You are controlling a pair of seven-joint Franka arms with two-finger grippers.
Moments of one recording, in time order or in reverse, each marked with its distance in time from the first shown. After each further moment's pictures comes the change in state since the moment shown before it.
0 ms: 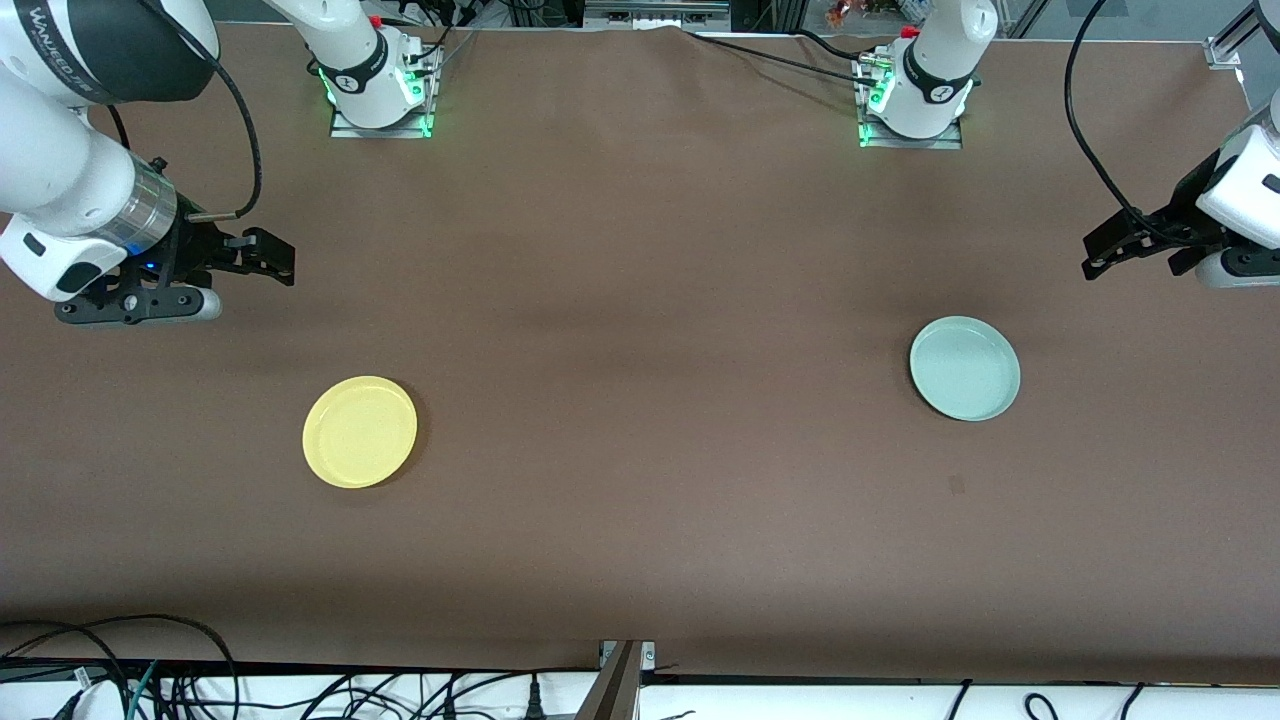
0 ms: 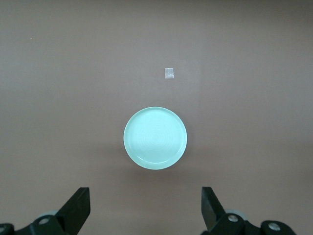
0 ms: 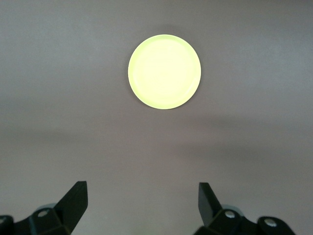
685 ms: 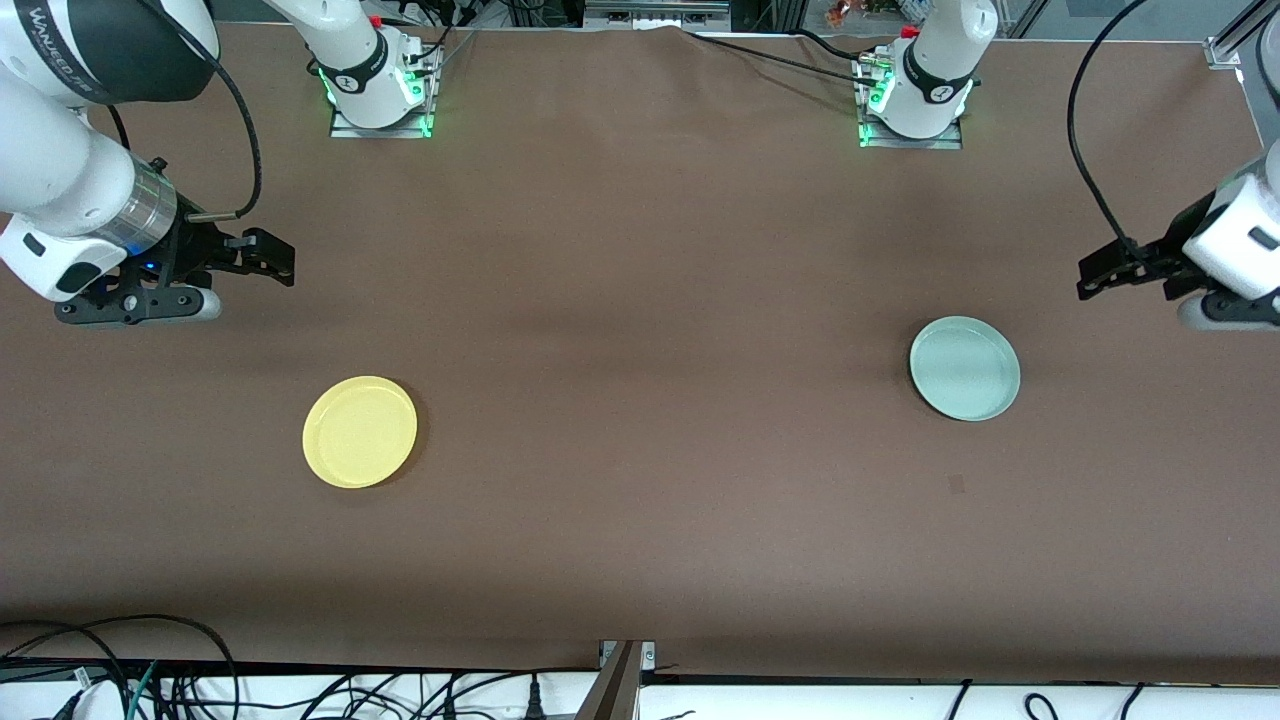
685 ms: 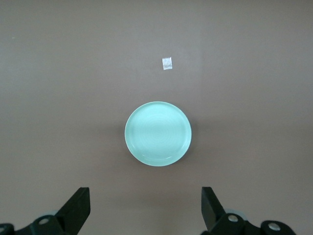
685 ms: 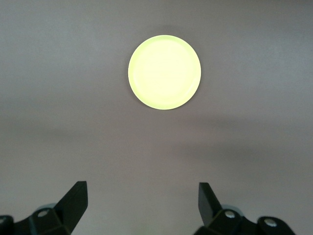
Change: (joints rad) left arm 0.016 0.177 0.006 0.136 0.000 -0.060 0.129; right arm 0.000 0.000 0.000 0.000 0.000 0.002 0.000
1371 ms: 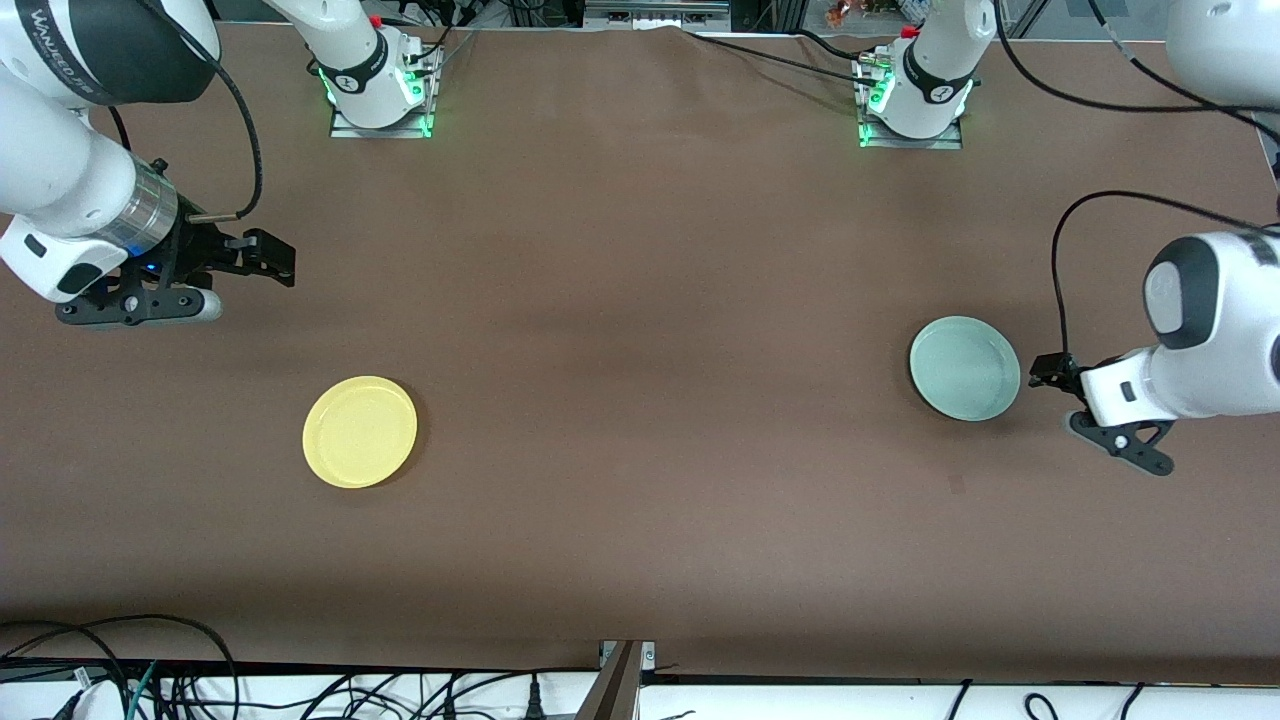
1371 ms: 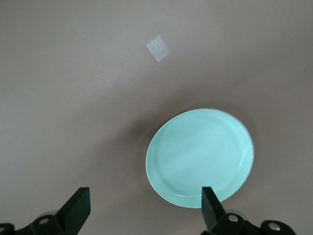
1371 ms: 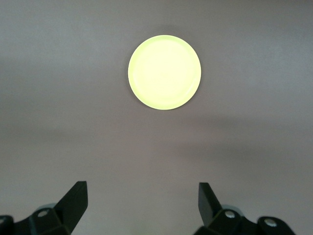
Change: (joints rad) left arm 0.083 0.366 0.005 -0.033 -0.001 0.290 0.587; right arm 0.000 0.001 0.000 -0.001 0.000 0.002 0.000
